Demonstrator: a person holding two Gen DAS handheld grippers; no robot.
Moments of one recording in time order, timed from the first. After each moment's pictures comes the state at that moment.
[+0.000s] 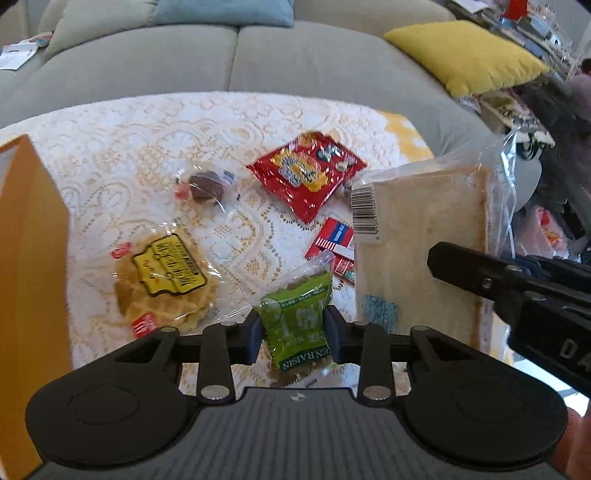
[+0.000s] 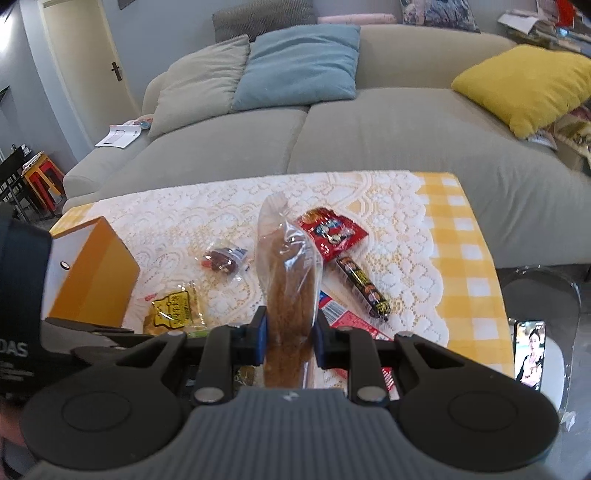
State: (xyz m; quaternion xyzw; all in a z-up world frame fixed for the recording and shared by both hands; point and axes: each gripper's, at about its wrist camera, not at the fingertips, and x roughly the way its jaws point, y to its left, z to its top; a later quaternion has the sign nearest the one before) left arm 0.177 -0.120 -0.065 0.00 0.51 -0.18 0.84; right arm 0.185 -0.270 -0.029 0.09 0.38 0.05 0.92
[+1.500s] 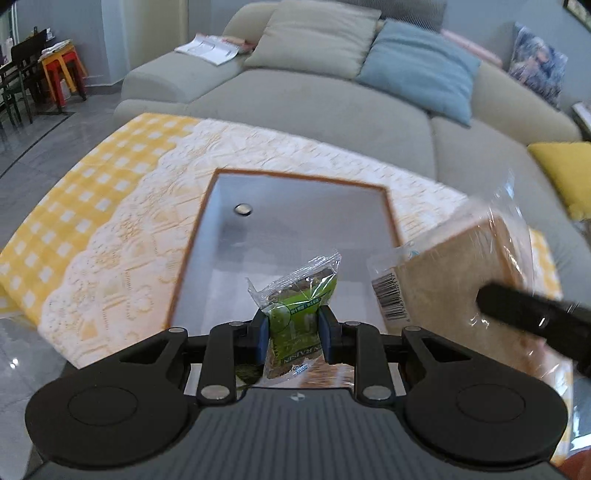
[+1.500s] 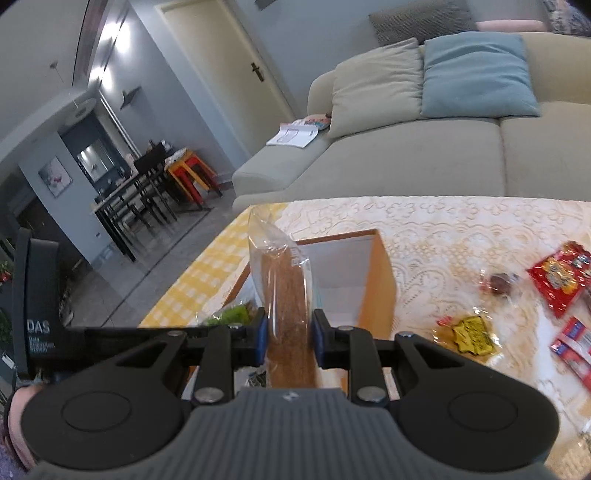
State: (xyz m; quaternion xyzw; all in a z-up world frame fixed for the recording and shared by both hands) left arm 0.135 0.126 0.023 -0.06 0.46 0.03 0.89; right arm 0.194 -0.062 0.038 0.15 0.36 0.28 0.88
